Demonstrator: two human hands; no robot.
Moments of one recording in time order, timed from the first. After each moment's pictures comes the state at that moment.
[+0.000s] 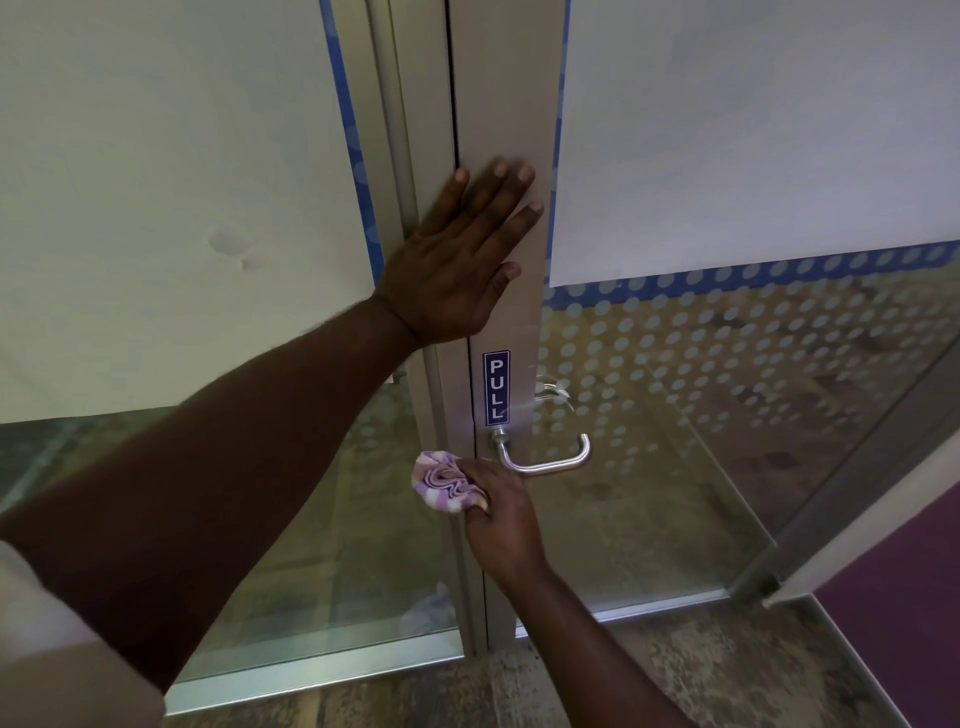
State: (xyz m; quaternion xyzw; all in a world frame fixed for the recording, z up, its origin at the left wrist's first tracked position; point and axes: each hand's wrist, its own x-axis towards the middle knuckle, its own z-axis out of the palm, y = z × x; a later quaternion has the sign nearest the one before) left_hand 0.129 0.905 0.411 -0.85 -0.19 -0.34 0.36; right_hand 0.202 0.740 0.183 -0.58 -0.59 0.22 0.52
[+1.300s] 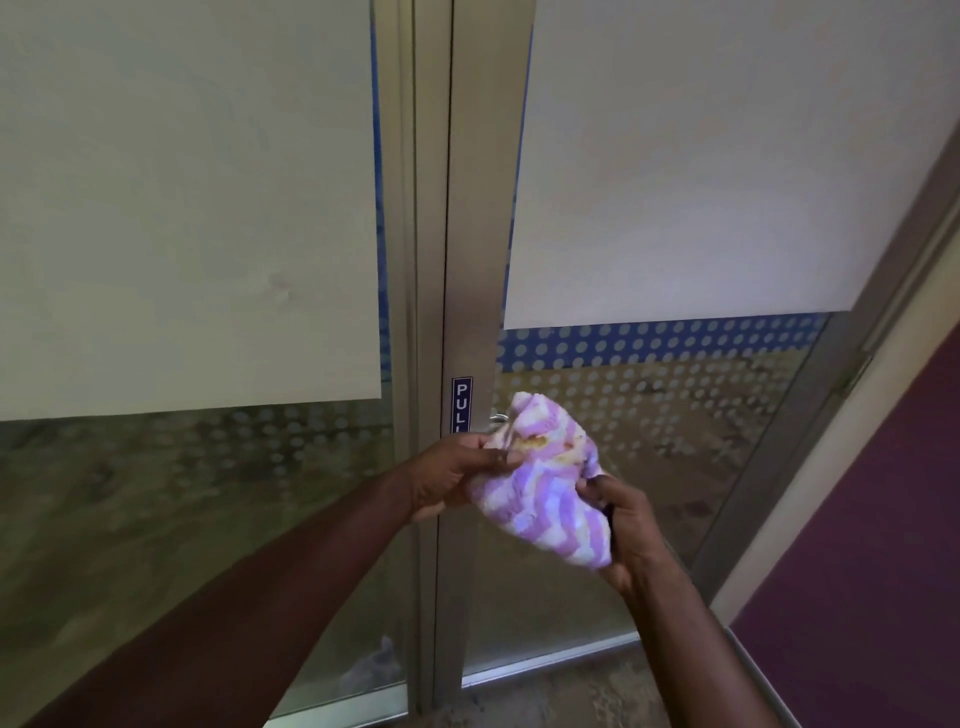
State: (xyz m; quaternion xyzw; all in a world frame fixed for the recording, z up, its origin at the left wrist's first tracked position) left_hand 0.105 0.715 0.331 -0.57 -0.26 -0.20 -0.75; right_hand 0.302 0.603 0.290 -0.36 -0.24 0.60 0.67
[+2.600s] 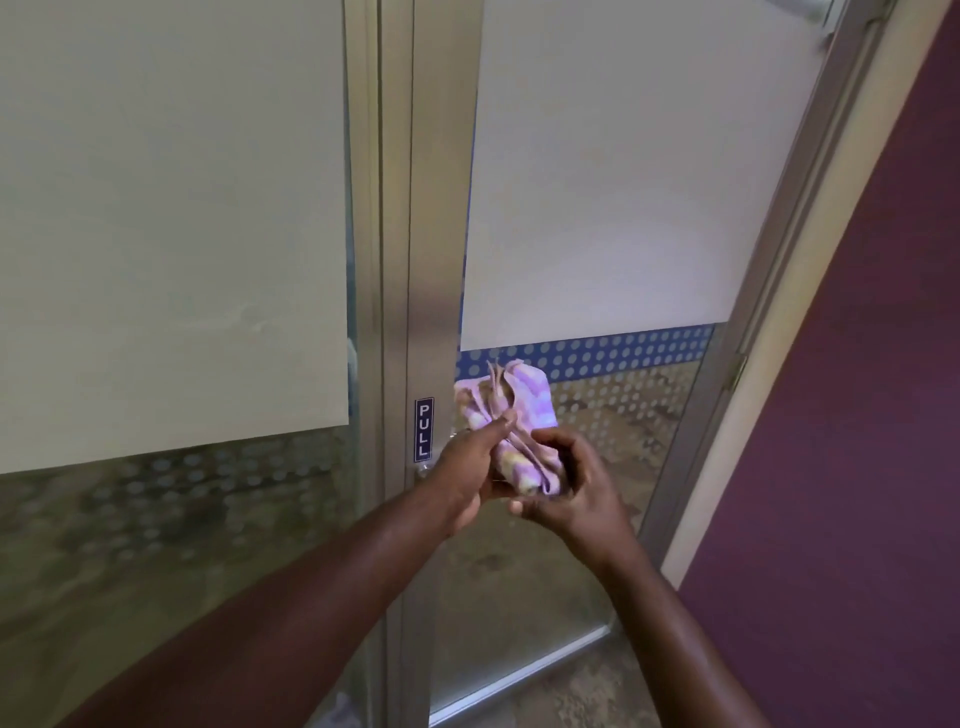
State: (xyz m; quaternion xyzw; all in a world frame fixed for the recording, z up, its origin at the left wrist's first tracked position) left_hand 0.129 0.663 0.367 -0.53 -0.25 -0.30 -0.75; right_hand 0.251 0.558 0.330 -0.52 -0.52 0.20 0.65
